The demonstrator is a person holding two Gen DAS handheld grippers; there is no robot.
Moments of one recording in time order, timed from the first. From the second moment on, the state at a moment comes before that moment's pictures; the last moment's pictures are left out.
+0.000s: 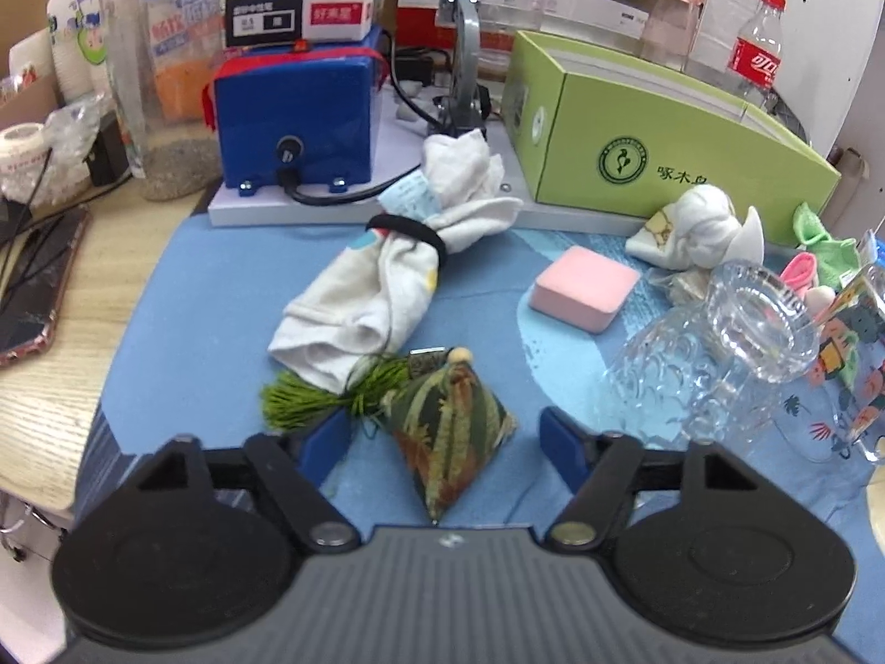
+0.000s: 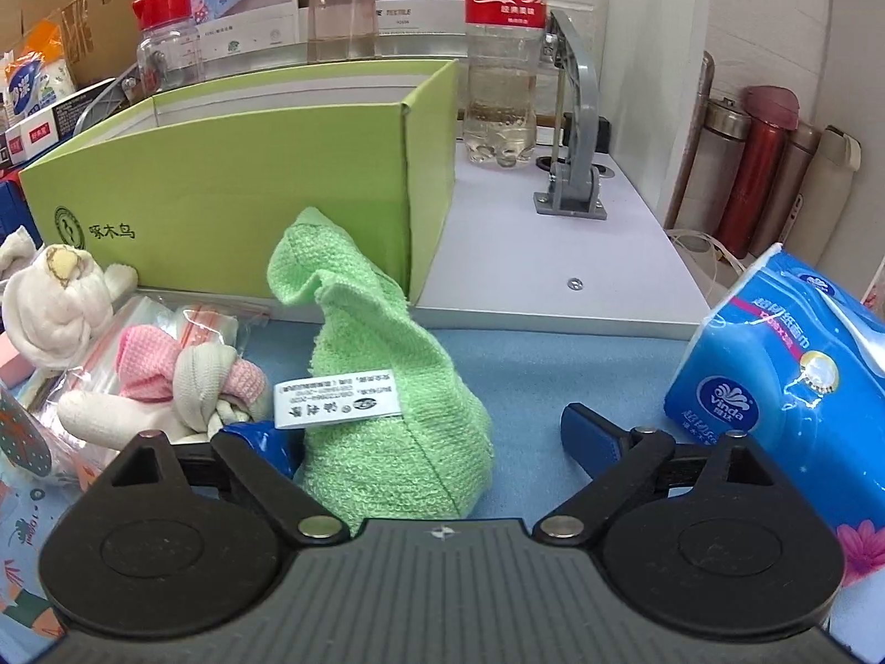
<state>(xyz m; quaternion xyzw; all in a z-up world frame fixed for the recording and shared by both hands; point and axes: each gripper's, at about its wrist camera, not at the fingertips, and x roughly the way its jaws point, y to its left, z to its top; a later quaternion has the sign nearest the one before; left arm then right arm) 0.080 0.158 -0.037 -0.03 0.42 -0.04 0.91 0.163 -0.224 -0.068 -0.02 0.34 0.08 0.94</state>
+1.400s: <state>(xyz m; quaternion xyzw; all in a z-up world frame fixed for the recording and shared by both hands) 0.265 0.095 0.079 -0.08 0.30 -0.13 0.94 0.284 -0.182 0.041 0.03 0.32 0.15 0.94</state>
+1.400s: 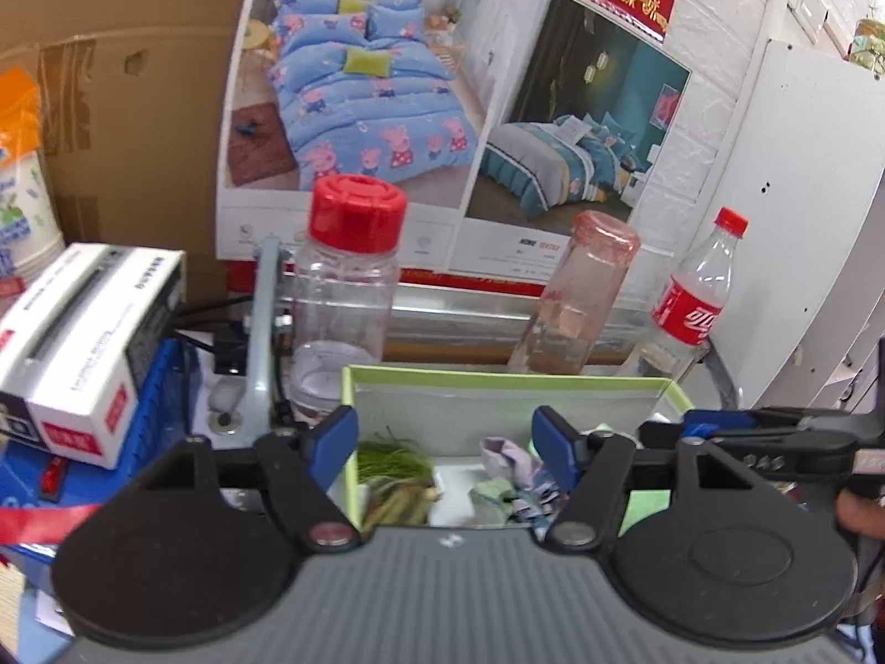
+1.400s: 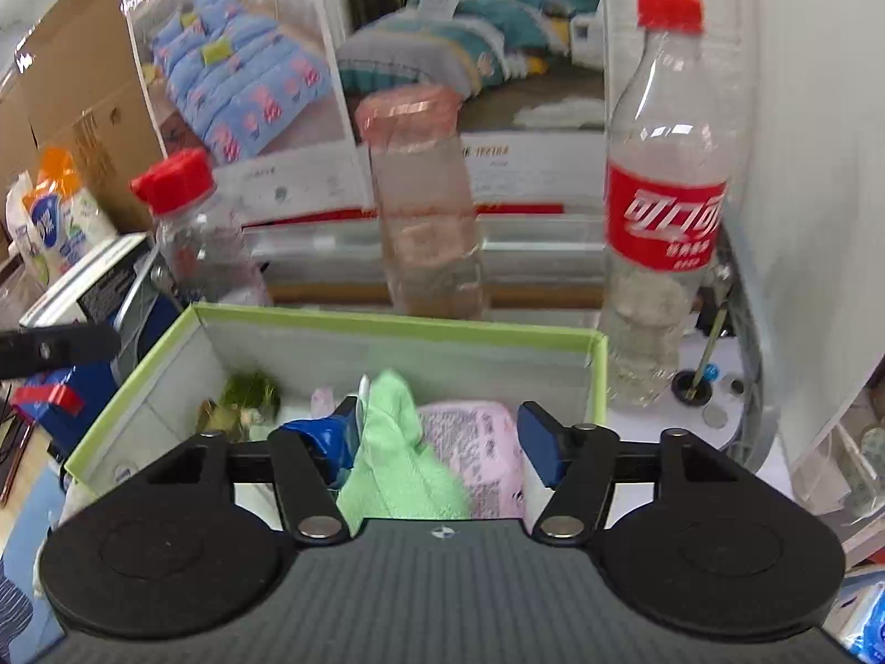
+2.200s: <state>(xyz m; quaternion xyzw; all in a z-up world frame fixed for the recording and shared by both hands) 0.116 0.198 0.043 -0.09 0.30 0.02 0.95 0.184 -0.194 -0.006 0.01 0.38 0.15 0.92</state>
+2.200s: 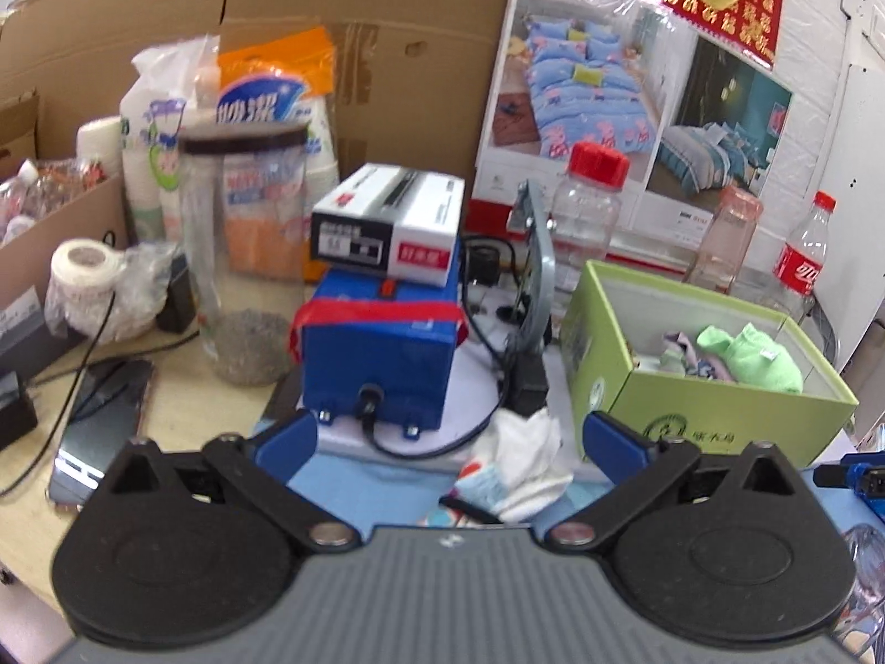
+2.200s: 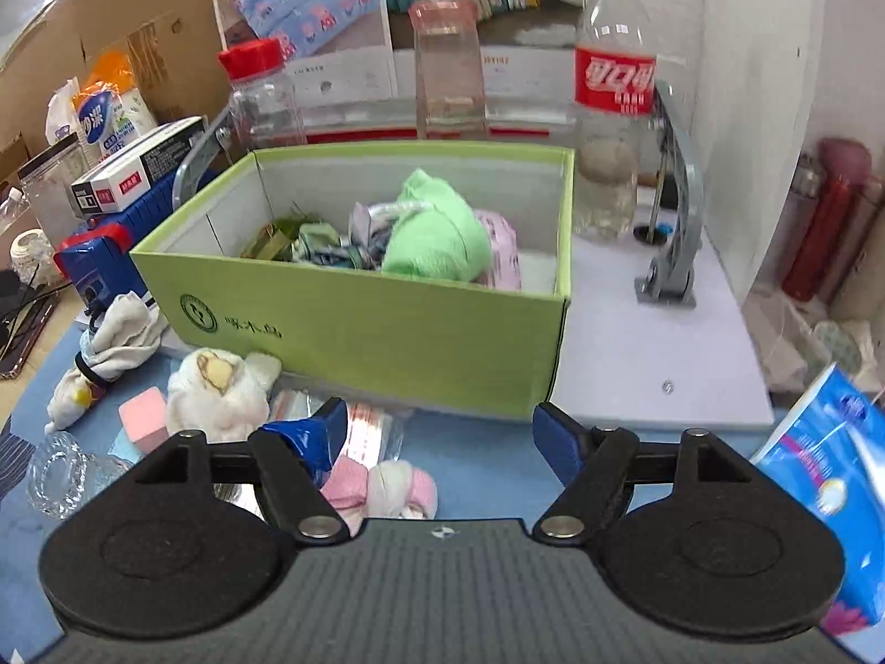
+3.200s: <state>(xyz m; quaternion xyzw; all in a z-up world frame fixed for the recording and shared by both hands) 0.098 0.175 0.027 0.00 0.33 0.02 0.94 0.123 -0.229 -0.043 -0.06 0.42 0.14 0.89</state>
